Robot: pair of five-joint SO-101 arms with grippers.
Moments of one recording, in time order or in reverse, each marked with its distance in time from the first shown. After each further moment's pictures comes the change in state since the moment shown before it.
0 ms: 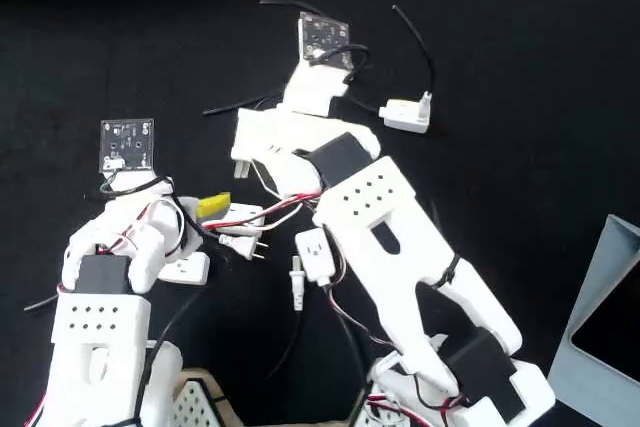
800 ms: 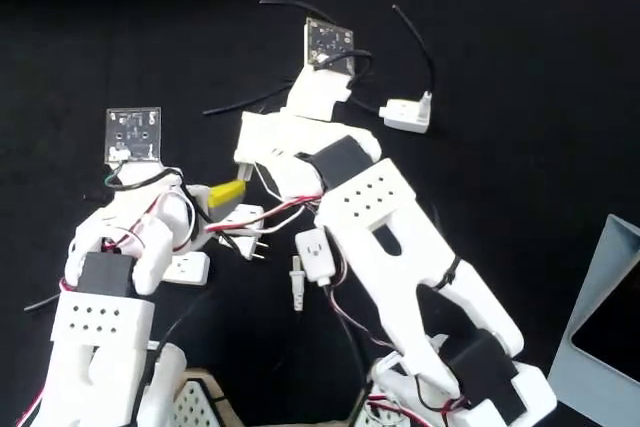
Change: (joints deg) left arm 4.8 0.0 -4.8 0.4 3.7; right arm 0.3 -0.5 2.1 -0.7 -0.6
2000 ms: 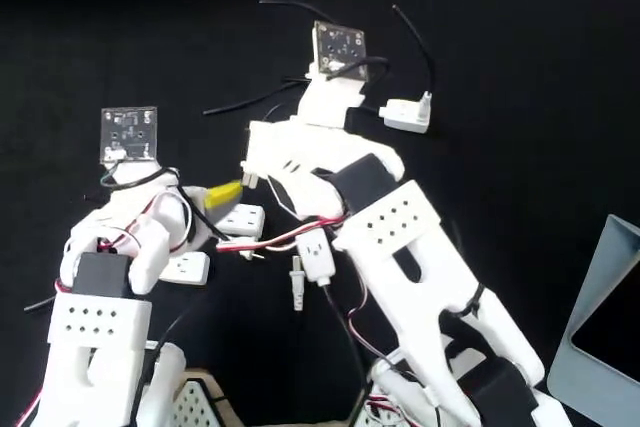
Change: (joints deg) left arm -0.5 -0.1 -2.4 4.6 -0.4; right arm 0.0 -9.1 4.8 0.7 3.8
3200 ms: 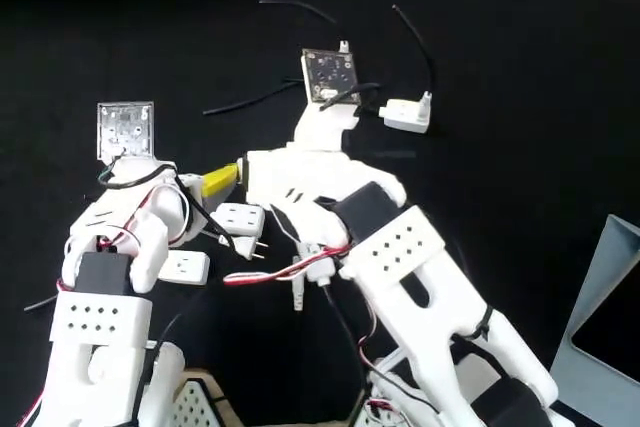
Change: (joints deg) left arm -1.5 0.0 2.7 -10.5 -1.3; right arm -2.7 -6.9 8.4 -0.4 4.7
